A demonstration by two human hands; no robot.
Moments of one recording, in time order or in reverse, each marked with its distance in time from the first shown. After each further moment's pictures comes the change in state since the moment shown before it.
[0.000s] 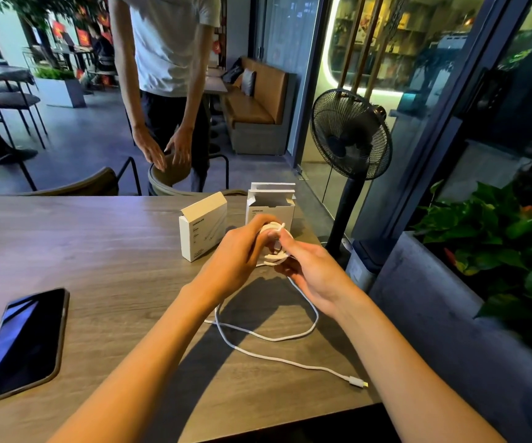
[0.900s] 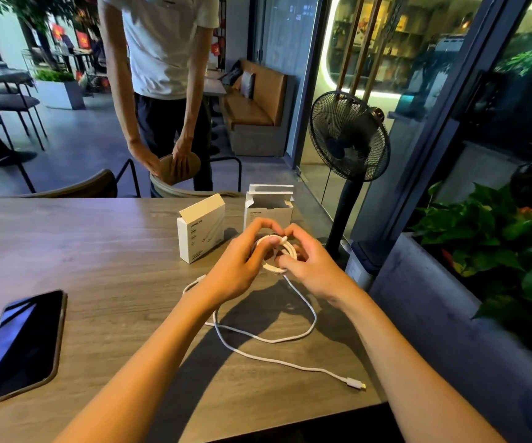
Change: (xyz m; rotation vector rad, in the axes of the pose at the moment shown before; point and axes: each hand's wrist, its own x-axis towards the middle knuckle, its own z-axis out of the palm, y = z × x) left_hand -0.003 0.006 0.008 -0.389 -0.079 -0.158; right_hand 0.005 -0.005 -0.016 -0.514 -0.119 -0.244
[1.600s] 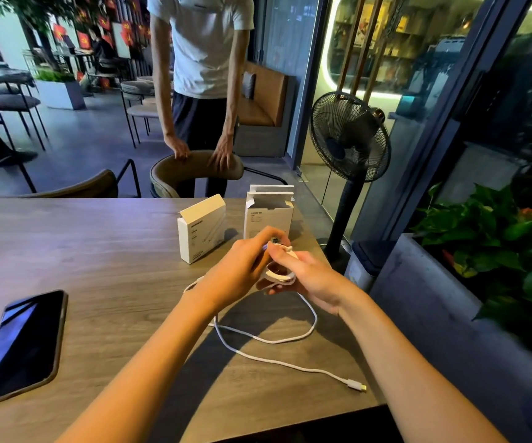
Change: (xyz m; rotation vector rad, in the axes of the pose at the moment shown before) left_hand -0.002 -0.001 -0.004 0.315 -0.088 0.134; right_hand -0.001 -0.001 0.007 0.276 -0.149 0.244
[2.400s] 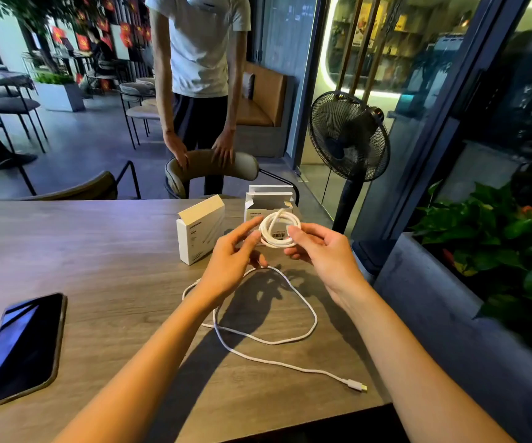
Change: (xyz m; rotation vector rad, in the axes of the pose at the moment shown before) left_hand 0.000 -0.017 0.007 -0.522 0.267 -0.316; right_hand 0.005 -0.004 -0.015 0.132 0.468 -0.204
